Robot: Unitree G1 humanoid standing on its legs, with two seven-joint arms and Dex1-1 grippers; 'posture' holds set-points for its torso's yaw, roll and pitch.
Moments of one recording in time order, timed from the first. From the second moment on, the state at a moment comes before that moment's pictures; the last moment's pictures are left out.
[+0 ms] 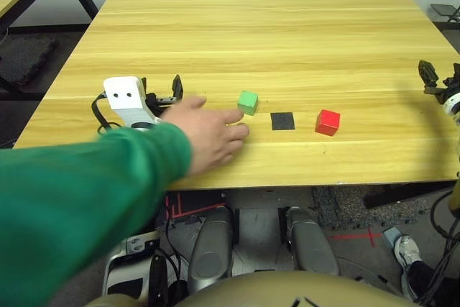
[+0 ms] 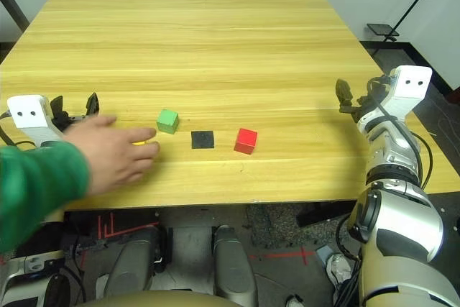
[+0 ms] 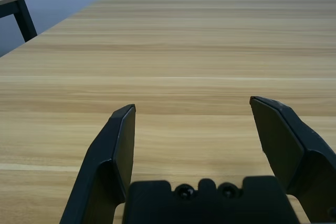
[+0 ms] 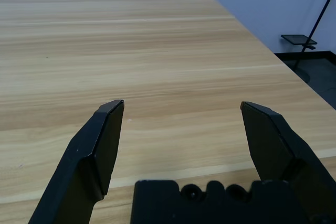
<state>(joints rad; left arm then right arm) -0.22 0.21 0.29 0.02 -0.21 0.12 -0.13 -0.77 -0.72 -0.42 1.28 0.26 -0.26 0.57</state>
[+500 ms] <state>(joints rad) -0.25 0.59 0.27 -0.31 -0.55 0.42 -0.54 -0.76 -0.79 -0.20 0.93 0.24 0.03 1.15</state>
